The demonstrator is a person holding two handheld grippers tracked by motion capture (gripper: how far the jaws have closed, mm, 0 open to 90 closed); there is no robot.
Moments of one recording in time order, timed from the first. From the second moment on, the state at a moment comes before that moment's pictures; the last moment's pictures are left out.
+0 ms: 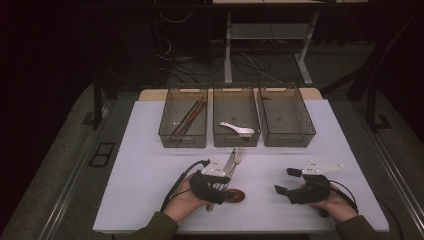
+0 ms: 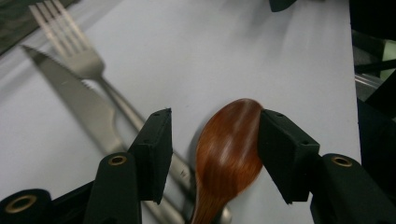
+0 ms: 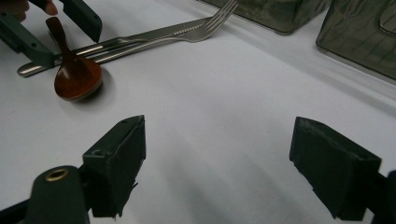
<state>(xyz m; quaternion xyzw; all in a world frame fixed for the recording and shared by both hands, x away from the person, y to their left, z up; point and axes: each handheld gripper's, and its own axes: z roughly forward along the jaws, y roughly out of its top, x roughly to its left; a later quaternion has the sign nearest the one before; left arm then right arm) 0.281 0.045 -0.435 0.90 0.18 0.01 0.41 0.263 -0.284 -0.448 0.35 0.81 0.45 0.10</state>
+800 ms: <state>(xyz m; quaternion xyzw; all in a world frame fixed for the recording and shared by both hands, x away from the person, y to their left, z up) 0.274 0.030 -0.443 0.91 0.16 0.01 0.37 0.263 -0.284 -0.449 0.35 0.81 0.45 0.11</state>
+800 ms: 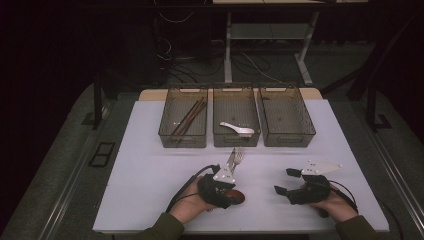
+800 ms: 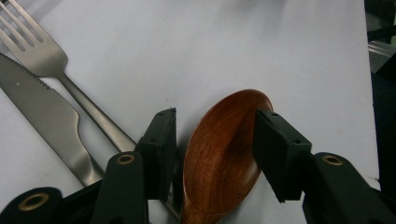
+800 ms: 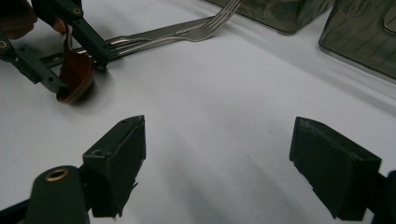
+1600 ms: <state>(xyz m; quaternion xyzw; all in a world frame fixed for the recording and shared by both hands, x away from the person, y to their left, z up) 0.265 0.038 -0.439 0.93 0.11 0.00 0.36 0.263 -0.285 -0.448 0.35 0.81 0.45 0.11</state>
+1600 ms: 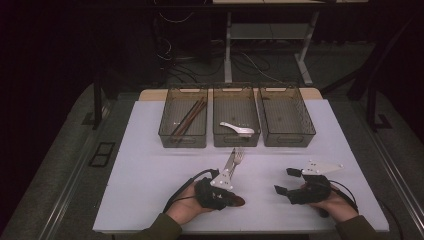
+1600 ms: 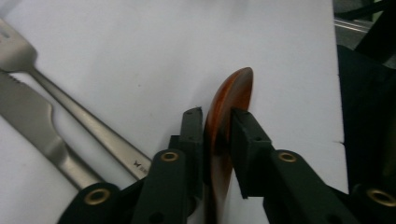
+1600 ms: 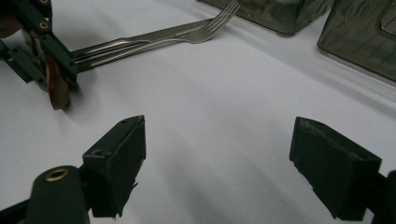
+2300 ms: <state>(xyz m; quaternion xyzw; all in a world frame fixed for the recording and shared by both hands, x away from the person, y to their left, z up) 0.267 0.039 -0.434 0.92 0.14 -0.01 0.37 0.262 -0.284 -0.447 0.35 0.81 0.45 0.10</state>
